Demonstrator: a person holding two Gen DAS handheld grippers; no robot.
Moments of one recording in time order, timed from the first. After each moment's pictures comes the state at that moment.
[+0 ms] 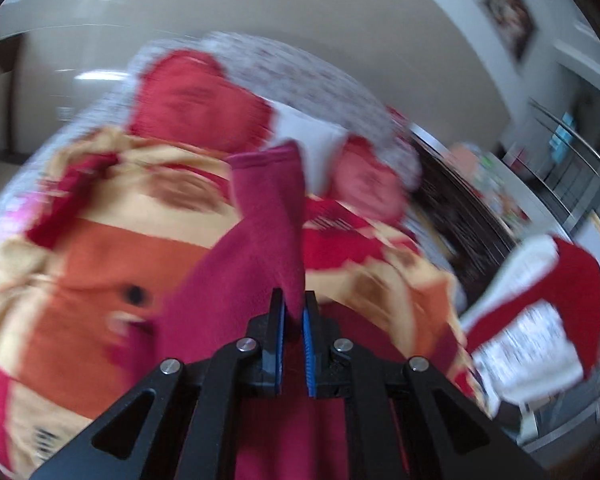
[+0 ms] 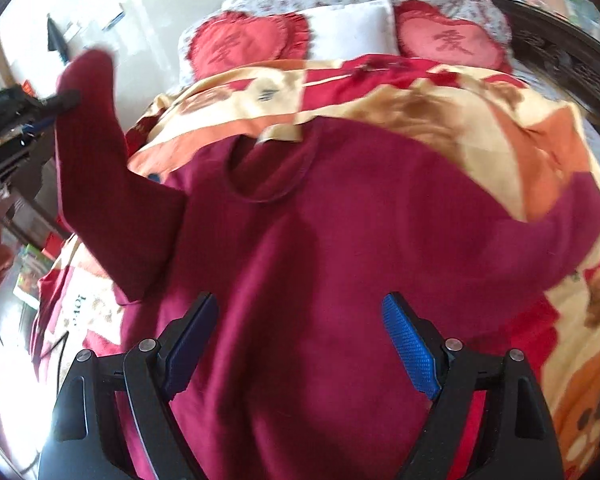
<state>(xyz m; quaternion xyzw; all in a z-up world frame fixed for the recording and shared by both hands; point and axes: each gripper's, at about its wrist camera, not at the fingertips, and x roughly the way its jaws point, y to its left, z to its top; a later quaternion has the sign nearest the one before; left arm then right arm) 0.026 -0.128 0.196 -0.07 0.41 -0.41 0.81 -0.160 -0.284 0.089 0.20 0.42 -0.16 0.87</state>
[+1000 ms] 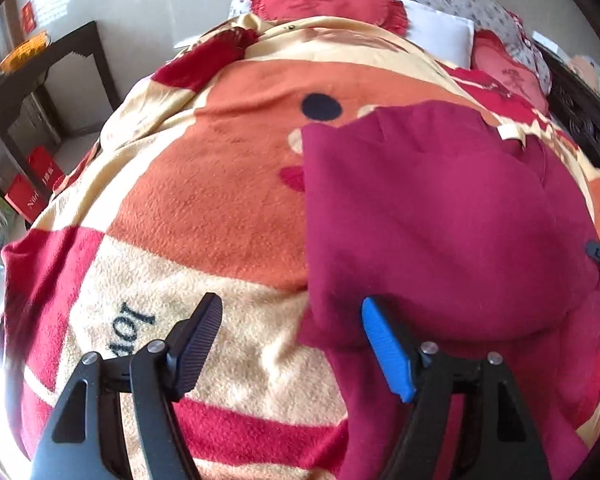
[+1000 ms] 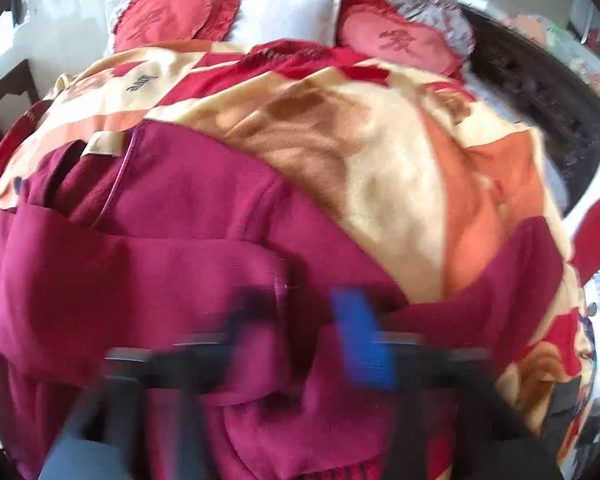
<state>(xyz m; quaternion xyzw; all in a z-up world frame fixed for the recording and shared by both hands) 0.000 -0.041 0.044 0.10 0.49 -0.17 0.85 -0.115 -0.386 0.047 0.13 0.47 -0.23 0.84</state>
